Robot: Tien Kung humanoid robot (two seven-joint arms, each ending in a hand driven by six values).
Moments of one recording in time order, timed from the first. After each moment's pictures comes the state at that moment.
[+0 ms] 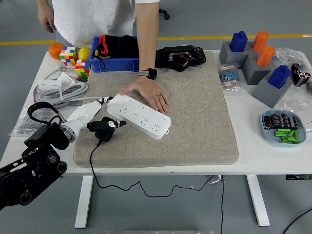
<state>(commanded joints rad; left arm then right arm) -0.42 0.34 -0.81 -1.24 1.81 0.13 0.27 -0.09 -0.27 1.22 0.41 -0.91 -0.06 -0.14</state>
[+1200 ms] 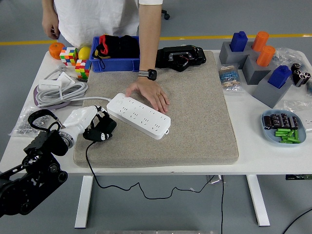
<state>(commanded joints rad) -0.38 0.34 -0.81 -1.26 1.90 0.17 0.30 -0.10 -0.26 1.22 0.42 -0.91 -0.06 -0.14</state>
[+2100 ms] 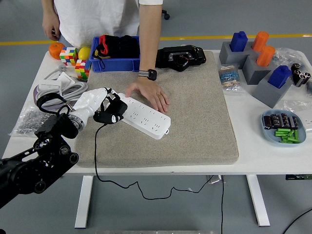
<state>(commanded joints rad) -0.53 0.27 -0.76 -1.11 1.85 0.23 0.23 -0.10 -0.26 1.22 0.41 -0.91 -0.06 -0.14</state>
